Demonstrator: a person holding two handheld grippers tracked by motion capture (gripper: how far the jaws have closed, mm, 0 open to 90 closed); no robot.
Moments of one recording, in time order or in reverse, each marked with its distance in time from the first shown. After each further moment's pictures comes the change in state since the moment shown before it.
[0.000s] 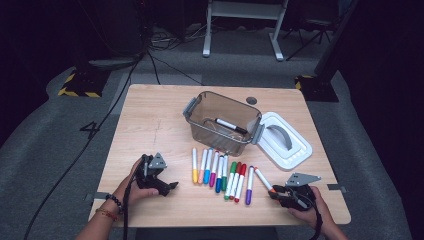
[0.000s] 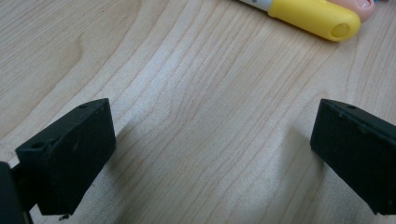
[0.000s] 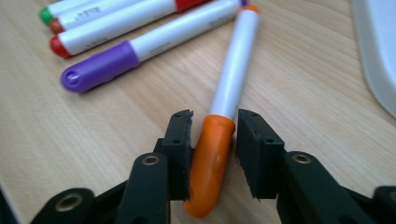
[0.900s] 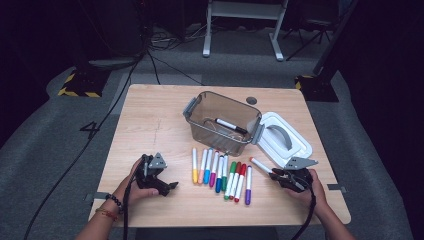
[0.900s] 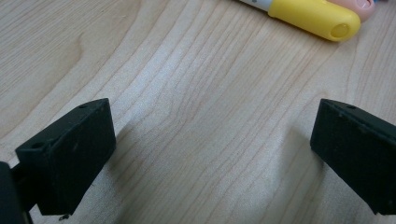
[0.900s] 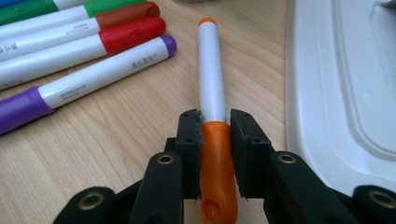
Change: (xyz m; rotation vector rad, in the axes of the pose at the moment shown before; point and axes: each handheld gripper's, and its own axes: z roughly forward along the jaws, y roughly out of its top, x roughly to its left) left arm 0.000 0.000 0.000 0.000 -0.001 0.000; right arm -0.038 0.027 0.014 -0.058 -0.052 -0.073
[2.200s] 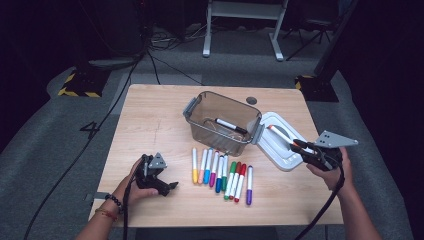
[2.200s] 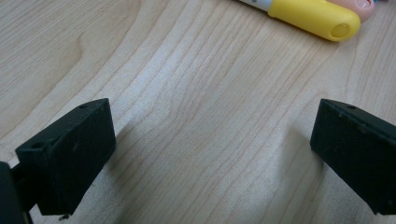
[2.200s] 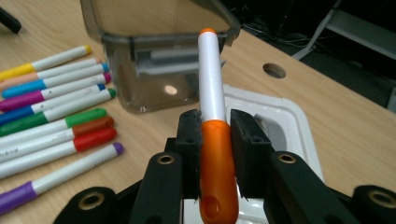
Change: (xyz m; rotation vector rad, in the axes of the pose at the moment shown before) left arm 0.000 0.000 0.000 0.000 0.000 0.000; right arm -0.039 0.065 -0.083 -0.215 -0.127 -0.050
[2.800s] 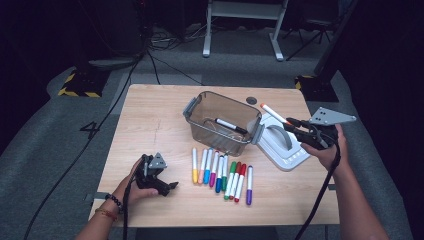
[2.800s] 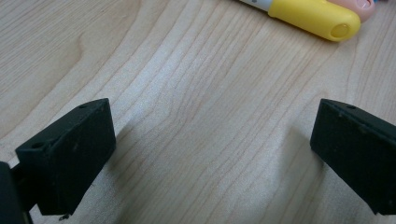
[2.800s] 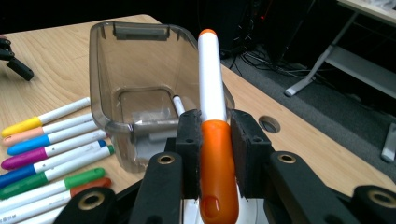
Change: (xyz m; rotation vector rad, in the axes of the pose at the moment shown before) left arm 0.000 0.000 0.000 0.000 0.000 0.000; right arm -0.004 0.067 0.011 -0.065 0.023 -0.069
